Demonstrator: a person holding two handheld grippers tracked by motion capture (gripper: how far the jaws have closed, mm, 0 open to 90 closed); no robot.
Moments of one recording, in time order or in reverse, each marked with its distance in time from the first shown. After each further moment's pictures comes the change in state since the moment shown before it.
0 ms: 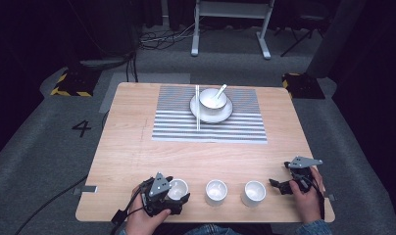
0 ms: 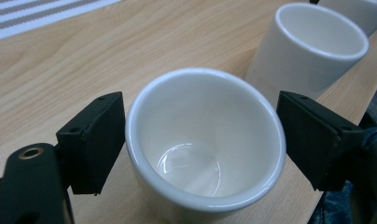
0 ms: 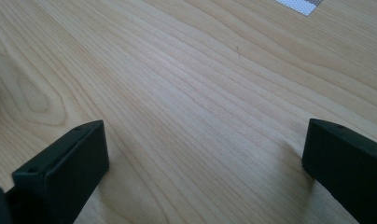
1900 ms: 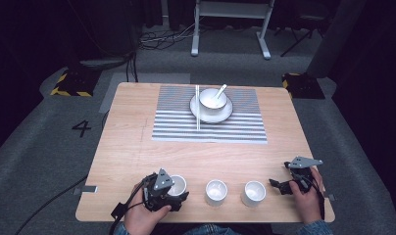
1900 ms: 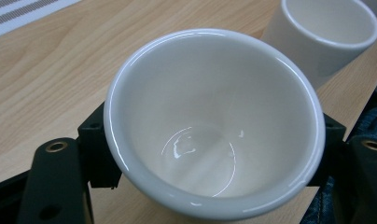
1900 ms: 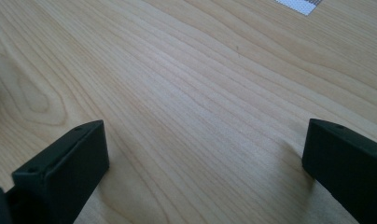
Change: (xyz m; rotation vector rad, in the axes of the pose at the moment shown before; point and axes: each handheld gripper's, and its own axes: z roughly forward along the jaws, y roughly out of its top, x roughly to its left) left arm 0.004 0.022 -0.010 0.091 0.015 0.033; right arm 0.000 0.000 0.000 -0.001 -0.001 0.001
